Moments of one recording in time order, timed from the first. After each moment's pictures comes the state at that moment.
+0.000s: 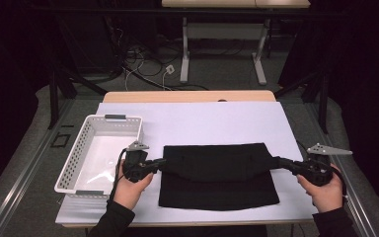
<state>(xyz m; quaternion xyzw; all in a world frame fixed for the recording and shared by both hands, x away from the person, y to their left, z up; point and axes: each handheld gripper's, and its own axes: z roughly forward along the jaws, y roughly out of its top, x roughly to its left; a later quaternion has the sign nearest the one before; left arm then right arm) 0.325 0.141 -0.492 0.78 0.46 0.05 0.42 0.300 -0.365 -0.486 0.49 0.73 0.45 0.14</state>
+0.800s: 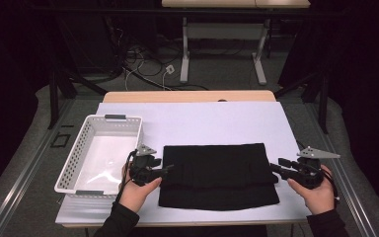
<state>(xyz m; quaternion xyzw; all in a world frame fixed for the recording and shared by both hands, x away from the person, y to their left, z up) 0.328 0.124 -0.506 0.79 0.46 0.09 0.40 0.303 -0.347 -0.501 0.48 0.74 0.43 0.18</state>
